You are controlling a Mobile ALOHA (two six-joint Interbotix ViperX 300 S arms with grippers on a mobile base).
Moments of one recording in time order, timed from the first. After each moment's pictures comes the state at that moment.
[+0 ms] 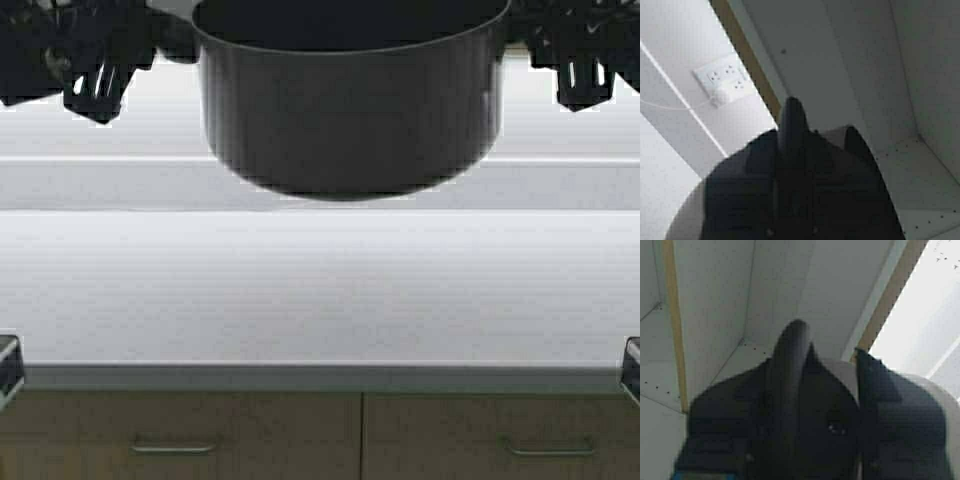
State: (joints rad) left arm -0.64 -0.19 1.14 -0.45 -1.20 -0.88; right arm 0.23 -0.14 1.14 -0.16 -1.29 1.34
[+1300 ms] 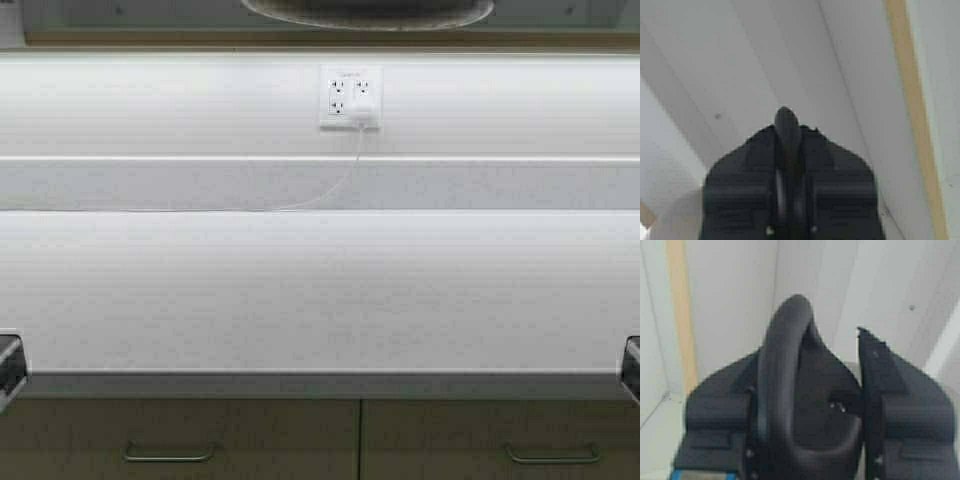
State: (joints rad) left arm -0.58 -0.20 0.55 -0.67 -0.70 -0.59; right arm 0.24 -0.17 0.66 -0.09 -0.75 1.46
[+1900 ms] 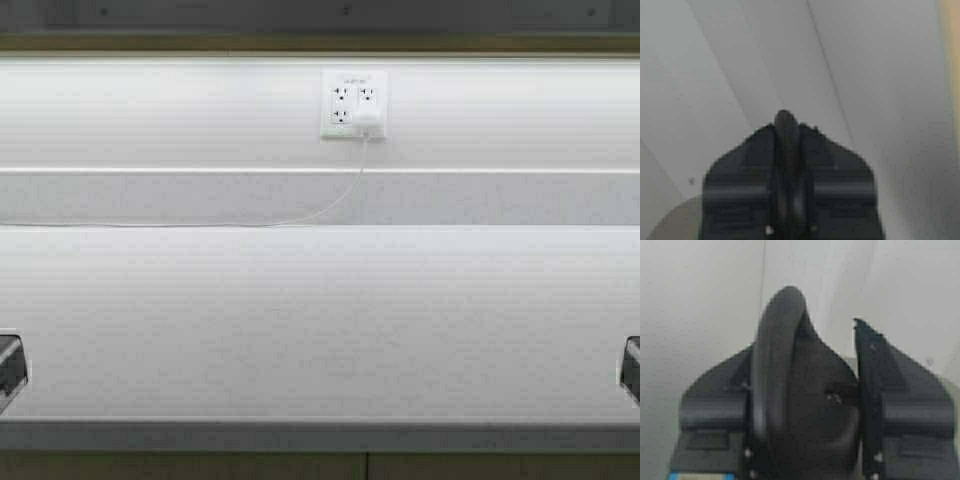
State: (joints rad) left arm -0.50 -0.03 0.26 -0.67 -0.58 -0.59; right arm 0.24 -0.03 0.33 -0.08 -0.52 1.46
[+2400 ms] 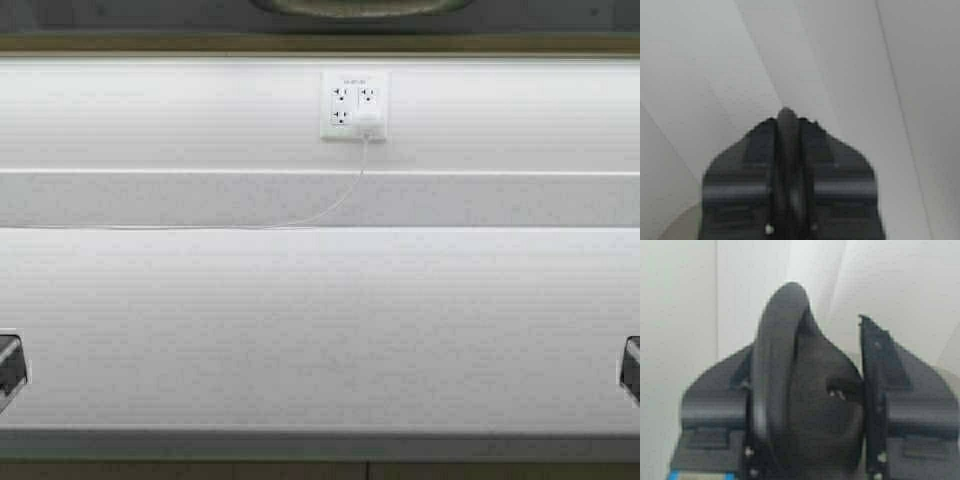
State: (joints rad) left arm -0.46 0.13 0.13 -0.67 -0.52 -0.59; right arm 0.24 0.09 0.25 -0.07 -0.51 1.46
